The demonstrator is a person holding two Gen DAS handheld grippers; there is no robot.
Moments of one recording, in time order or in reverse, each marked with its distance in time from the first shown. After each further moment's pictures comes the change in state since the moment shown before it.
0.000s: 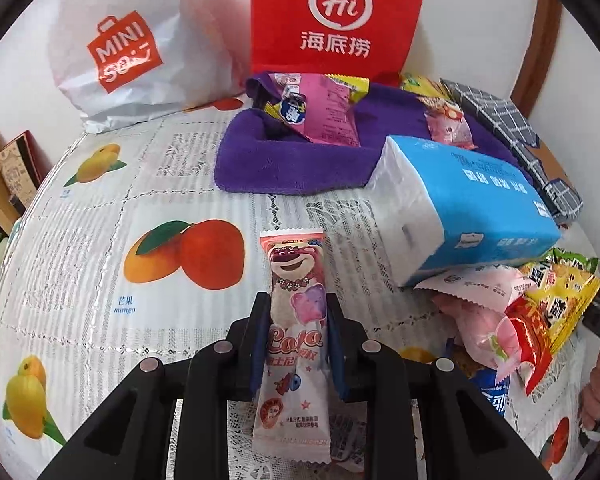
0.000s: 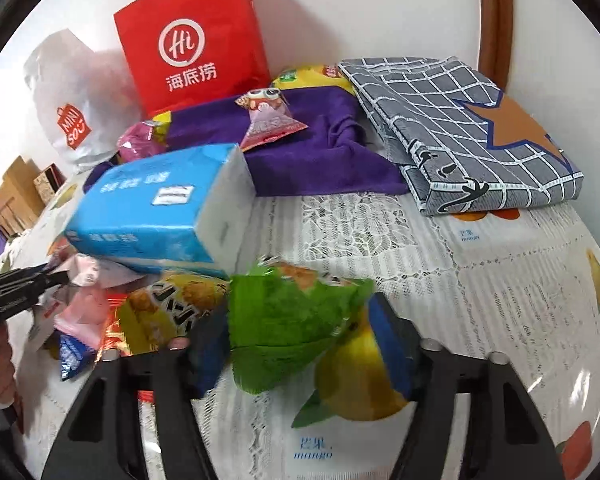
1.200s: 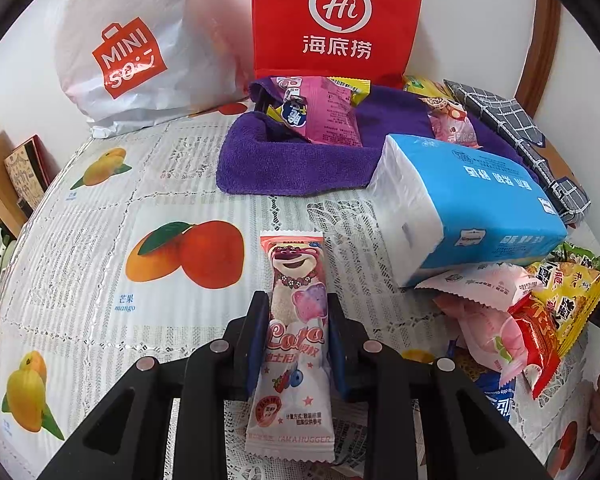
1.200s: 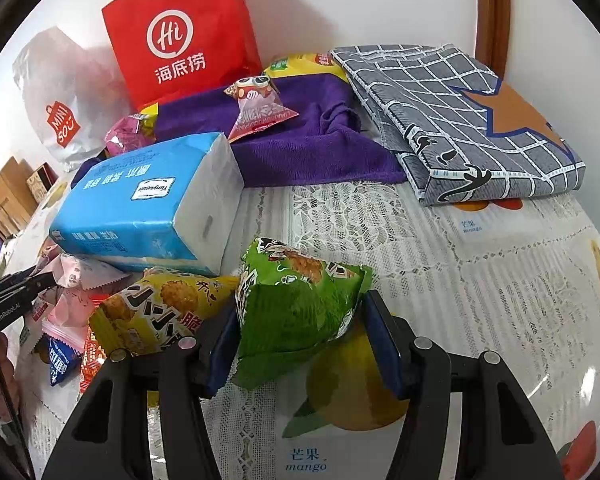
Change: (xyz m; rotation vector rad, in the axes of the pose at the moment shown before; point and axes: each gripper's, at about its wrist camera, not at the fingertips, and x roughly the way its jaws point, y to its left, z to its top) left arm 0.001 -0.006 -0.003 0.009 -0.015 0.034; right arm 0.008 -0.007 0.003 0.025 0.029 0.018
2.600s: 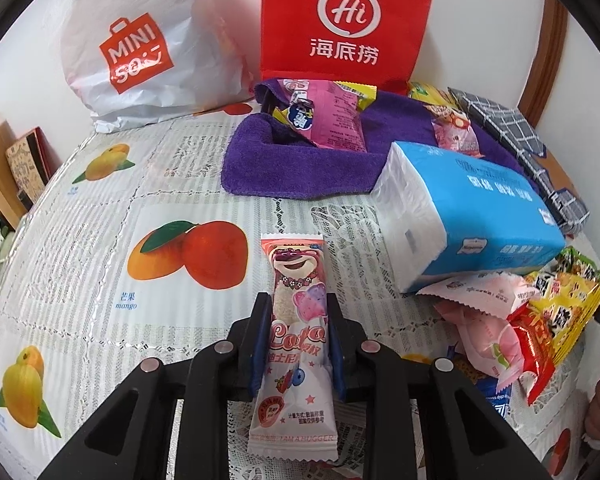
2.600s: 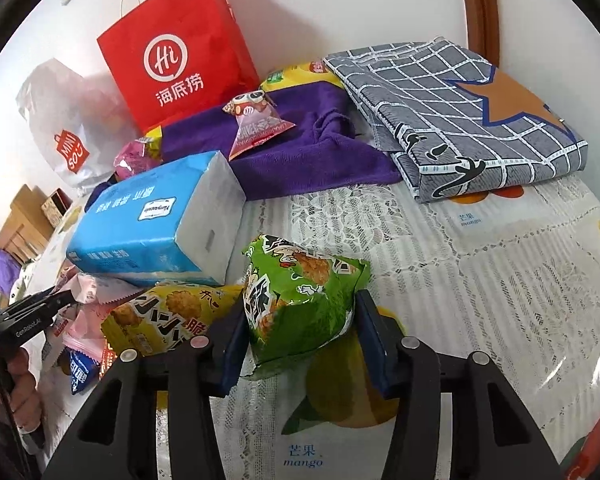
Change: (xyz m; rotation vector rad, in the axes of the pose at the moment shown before) left arm -0.001 0.008 0.001 -0.044 -0.005 -0.024; right arm -0.009 -0.009 0.001 0.072 -0.036 0.069
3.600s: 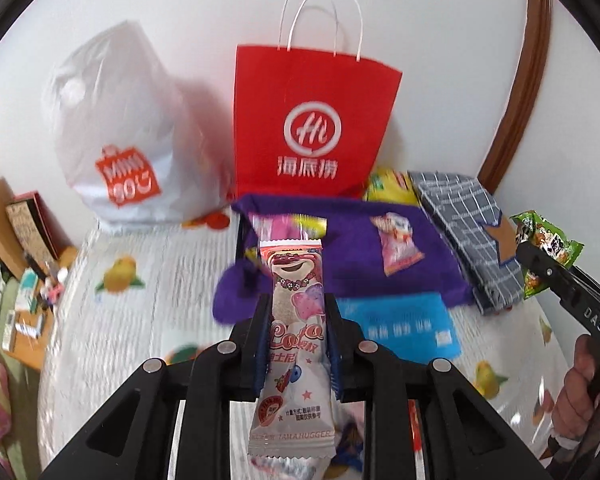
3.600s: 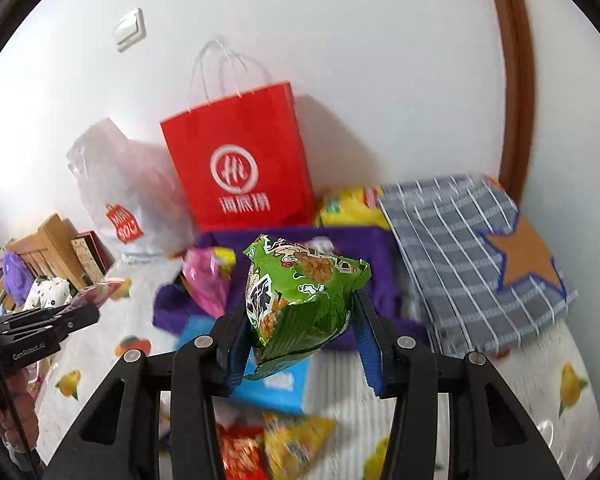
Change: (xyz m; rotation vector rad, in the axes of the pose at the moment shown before) left arm -0.101 -0.026 0.114 0.030 -0.118 -0.056; right arm -0.085 0.079 0.114 -0.124 -0.231 0.059
